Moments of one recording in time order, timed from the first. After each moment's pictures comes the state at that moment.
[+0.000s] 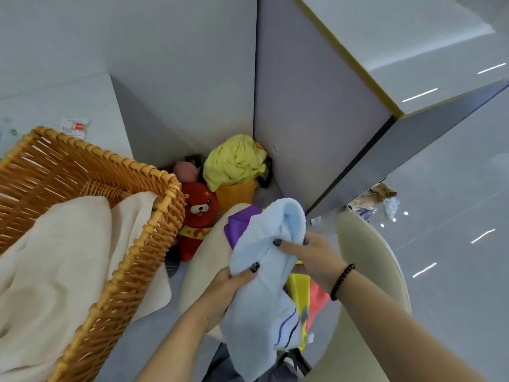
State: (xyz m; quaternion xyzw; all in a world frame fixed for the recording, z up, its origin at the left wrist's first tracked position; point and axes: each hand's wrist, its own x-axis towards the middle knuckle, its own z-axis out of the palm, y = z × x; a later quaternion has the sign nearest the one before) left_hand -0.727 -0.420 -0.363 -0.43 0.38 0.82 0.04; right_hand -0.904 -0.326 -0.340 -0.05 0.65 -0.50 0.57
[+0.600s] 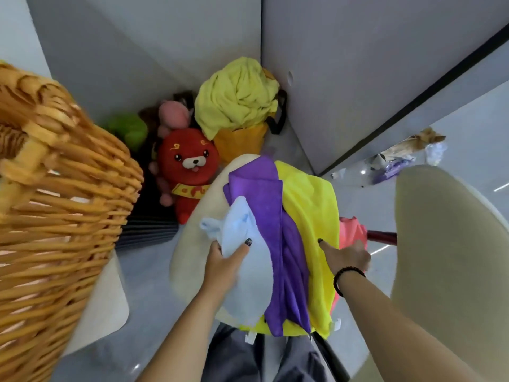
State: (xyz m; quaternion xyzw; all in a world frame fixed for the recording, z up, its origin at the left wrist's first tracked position) left_hand -0.734 -0.432 -0.563 -0.64 0.47 0.61 0.00; right_hand -0.912 -0.287 -0.605 0.15 0.92 -0.18 0.31
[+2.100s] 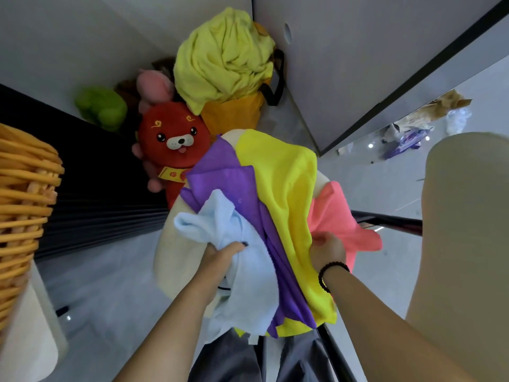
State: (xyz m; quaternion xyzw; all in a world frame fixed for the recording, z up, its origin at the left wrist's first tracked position) left_hand -0.738 -0.432 -0.626 -0.66 0.37 0.65 0.10; right_hand -0.892 -0.288 -0.675 0.07 0.88 -0.20 0.42
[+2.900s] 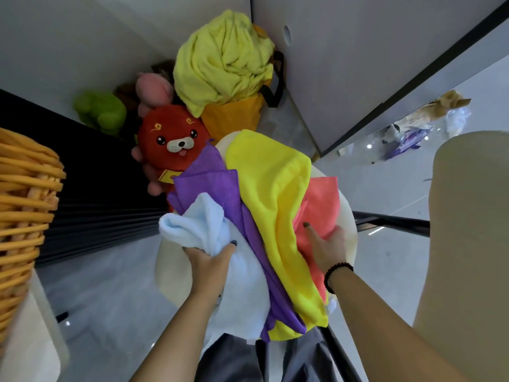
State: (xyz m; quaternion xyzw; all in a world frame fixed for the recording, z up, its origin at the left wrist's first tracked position) left_hand -0.732 -0.431 -0.625 -0.70 0.45 0.55 -0.05; right_hand -0.891 -0.302 -0.662 0.15 0.82 -0.36 0.42
